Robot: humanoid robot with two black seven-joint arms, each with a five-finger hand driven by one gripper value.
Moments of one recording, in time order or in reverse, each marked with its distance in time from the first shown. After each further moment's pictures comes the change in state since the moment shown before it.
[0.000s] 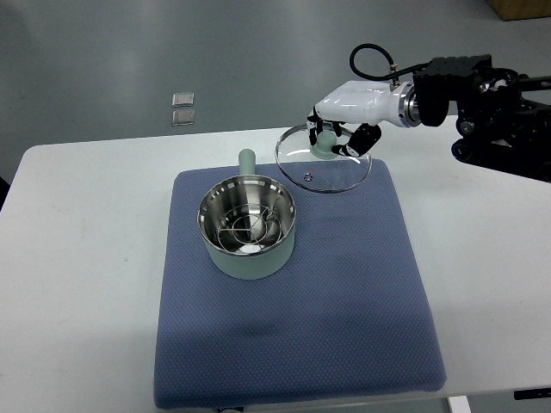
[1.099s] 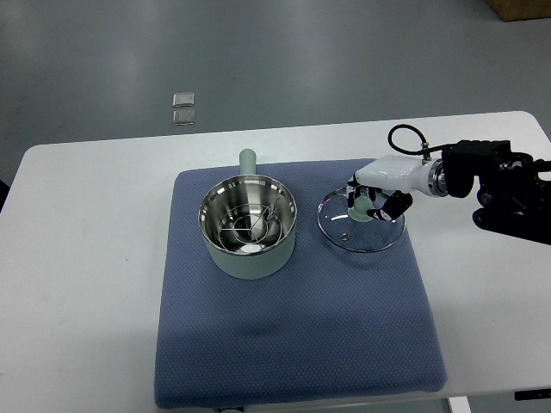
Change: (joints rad) left arm 0.000 0.000 0.000 0.000 0.000 0.000 0.000; right arm -0.263 -0.025 0.003 -0.044 -0.004 -0.053 0.004
